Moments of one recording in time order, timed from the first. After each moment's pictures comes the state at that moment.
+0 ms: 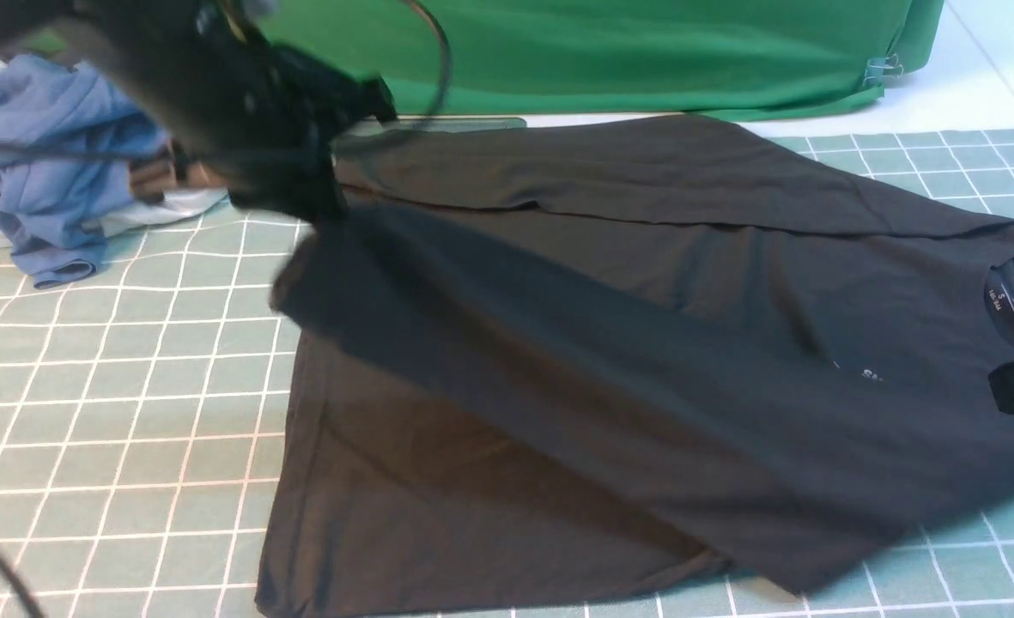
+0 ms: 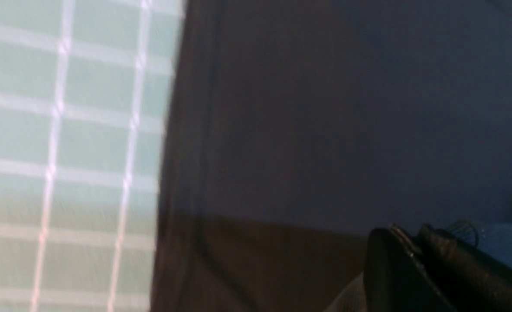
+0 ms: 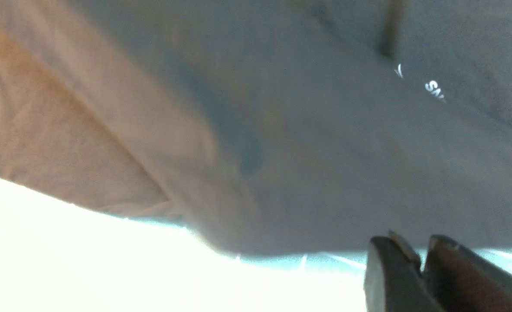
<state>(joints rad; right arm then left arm) 0.06 1.02 -0.84 0.30 0.93 -0.26 -0.27 1.70 -1.56 -0.06 1.02 -0.45</state>
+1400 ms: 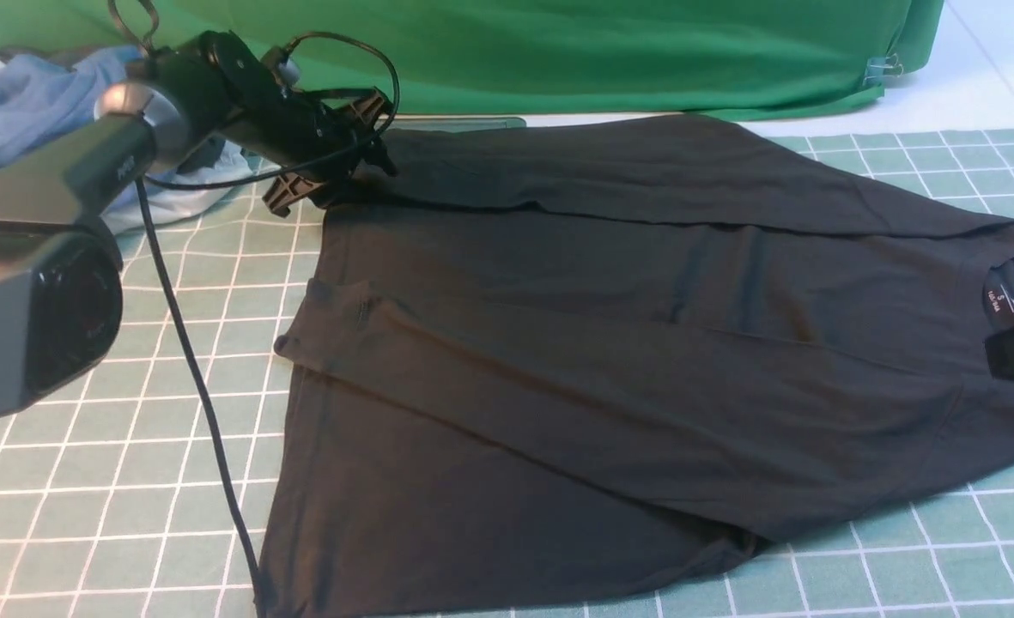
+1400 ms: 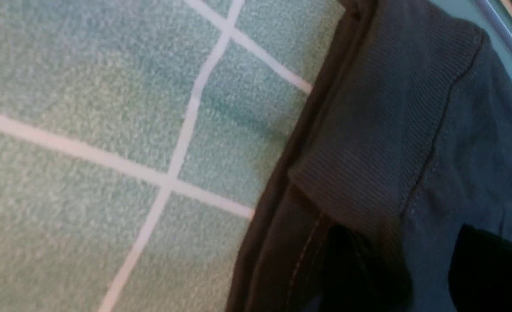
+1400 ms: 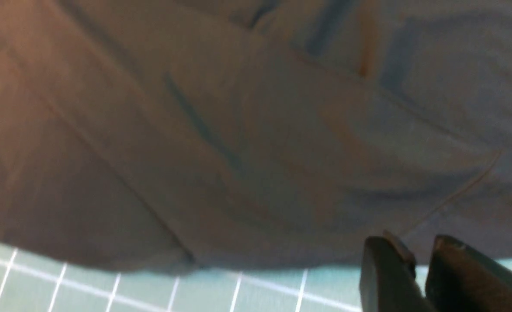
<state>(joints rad) 0.06 1.02 -0.83 0.30 0.82 -0.19 -0.07 2.51 -2.18 -0.48 0.68 -0.29</state>
